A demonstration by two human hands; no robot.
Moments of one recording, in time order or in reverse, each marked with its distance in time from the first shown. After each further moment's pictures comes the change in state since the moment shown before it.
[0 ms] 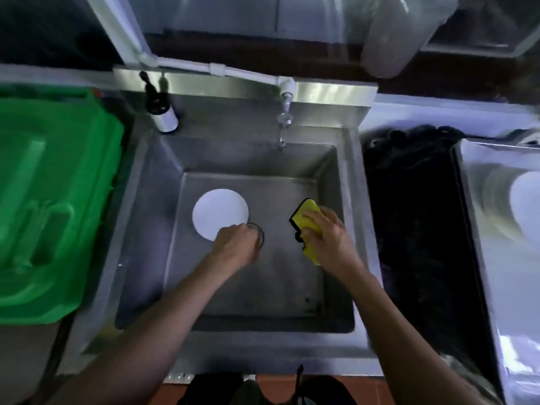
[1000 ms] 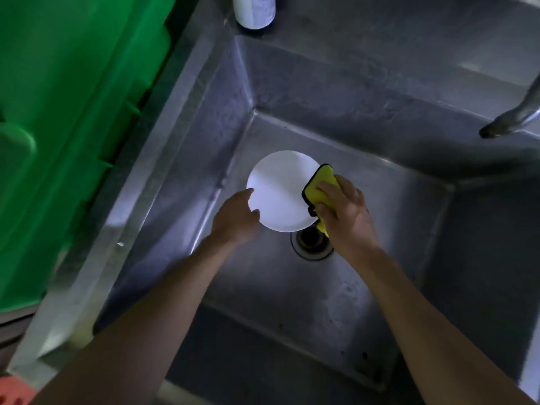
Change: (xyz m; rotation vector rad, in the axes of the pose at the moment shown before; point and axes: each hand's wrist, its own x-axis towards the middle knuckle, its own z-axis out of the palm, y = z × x) left_hand 0.097 -0.190 0.186 -0.785 0.023 -0.712; right_hand 0.188 0.037 0.233 -0.138 -0.311 -0.160
